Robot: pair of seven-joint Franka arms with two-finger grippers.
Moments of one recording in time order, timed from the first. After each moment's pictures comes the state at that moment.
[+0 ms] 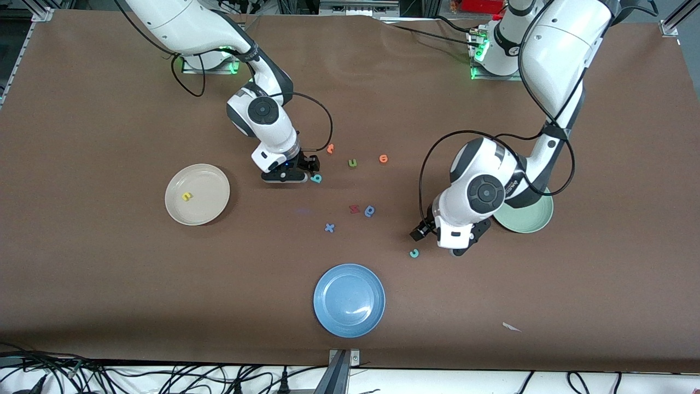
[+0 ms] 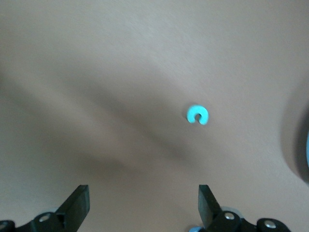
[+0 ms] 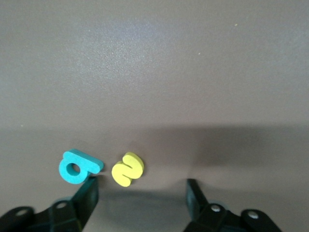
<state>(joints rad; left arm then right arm) -0.18 0.72 -0.30 -1.50 0.04 2.16 -1.17 0.30 0.54 0.33 -2.15 -0.34 2.73 0.90</state>
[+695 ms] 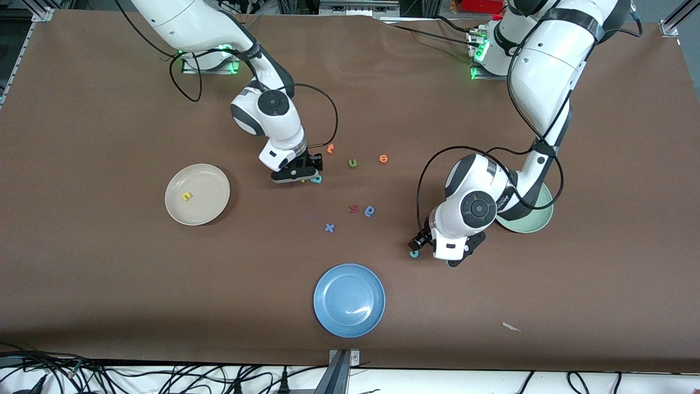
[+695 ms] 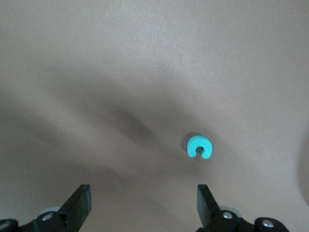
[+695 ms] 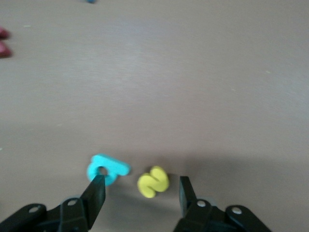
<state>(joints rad) -0.21 0.83 -0.23 -1.40 0.04 2.17 -1.15 0.36 0.54 0.32 -2.10 -0.50 2.74 0.90</state>
